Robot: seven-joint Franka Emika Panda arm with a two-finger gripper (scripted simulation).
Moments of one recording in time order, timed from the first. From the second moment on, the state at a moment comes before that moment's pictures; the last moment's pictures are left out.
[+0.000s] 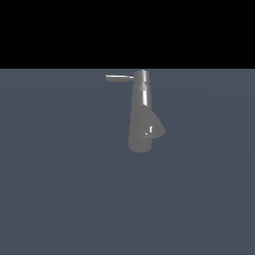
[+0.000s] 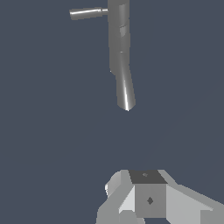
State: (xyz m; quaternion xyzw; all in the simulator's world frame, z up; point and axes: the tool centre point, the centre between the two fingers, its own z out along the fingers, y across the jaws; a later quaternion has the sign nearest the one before) arm -0.231 -0.021 0.484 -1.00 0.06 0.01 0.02
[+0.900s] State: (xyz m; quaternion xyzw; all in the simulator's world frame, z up) arm -0.128 -0.011 0.465 -0.97 0.25 0.02 0.01
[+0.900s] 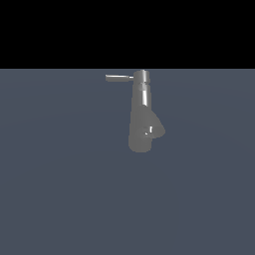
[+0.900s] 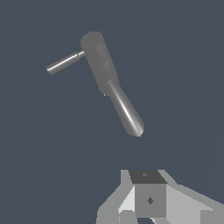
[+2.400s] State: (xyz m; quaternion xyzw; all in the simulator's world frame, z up) arm 0.051 0.029 0.341 -0.82 0.57 0.02 -0.01
